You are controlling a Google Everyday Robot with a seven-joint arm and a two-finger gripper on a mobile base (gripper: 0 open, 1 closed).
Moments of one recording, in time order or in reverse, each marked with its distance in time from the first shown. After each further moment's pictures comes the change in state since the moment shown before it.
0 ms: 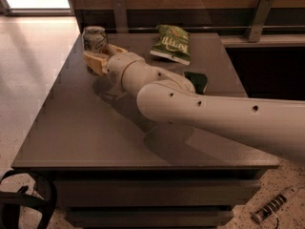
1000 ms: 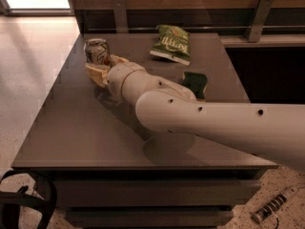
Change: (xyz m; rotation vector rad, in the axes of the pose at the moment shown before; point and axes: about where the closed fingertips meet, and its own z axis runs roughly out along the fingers) arm 0.026 0.008 -0.018 0.039 0.081 -0.038
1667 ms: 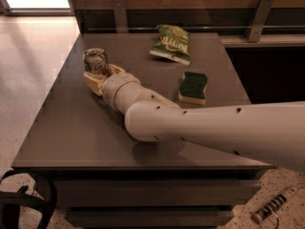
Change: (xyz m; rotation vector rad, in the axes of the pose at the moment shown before) arm 0.032 0.005 0.010 0.061 0.010 -0.010
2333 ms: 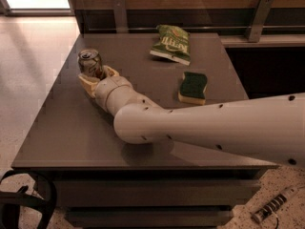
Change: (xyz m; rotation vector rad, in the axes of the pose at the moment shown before) arm 0.012 0.010 0.014 0.035 -0.001 -0.015
